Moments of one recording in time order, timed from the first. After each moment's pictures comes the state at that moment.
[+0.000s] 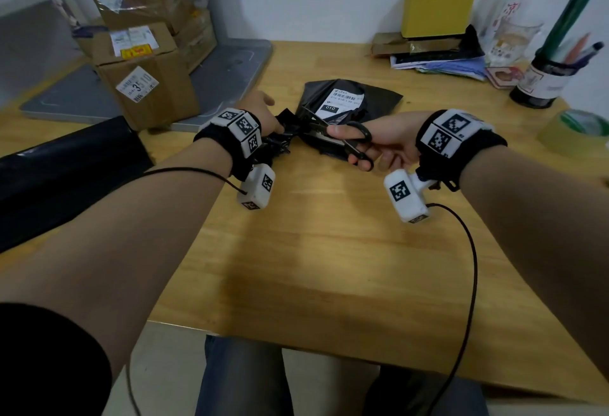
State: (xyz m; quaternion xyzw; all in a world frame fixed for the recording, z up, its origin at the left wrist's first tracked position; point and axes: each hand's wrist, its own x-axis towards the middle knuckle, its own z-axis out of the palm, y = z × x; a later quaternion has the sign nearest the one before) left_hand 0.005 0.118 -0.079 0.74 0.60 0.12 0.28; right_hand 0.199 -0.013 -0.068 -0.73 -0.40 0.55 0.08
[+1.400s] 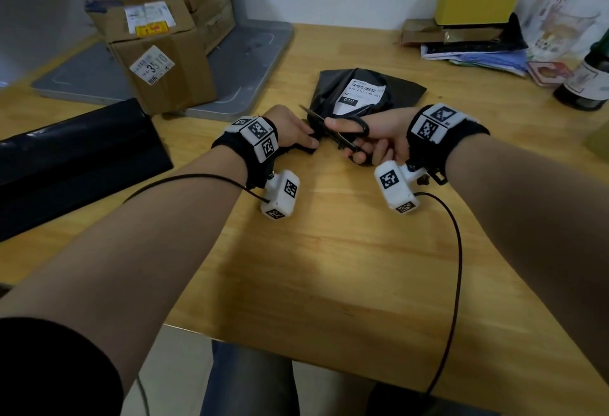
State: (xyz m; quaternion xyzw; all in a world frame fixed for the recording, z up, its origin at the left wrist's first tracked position) left_hand -0.003 0.130 -0.122 0.74 0.55 0.09 0.37; right_hand 0.176 0.040 -0.091 -0.68 -0.38 0.62 0.08
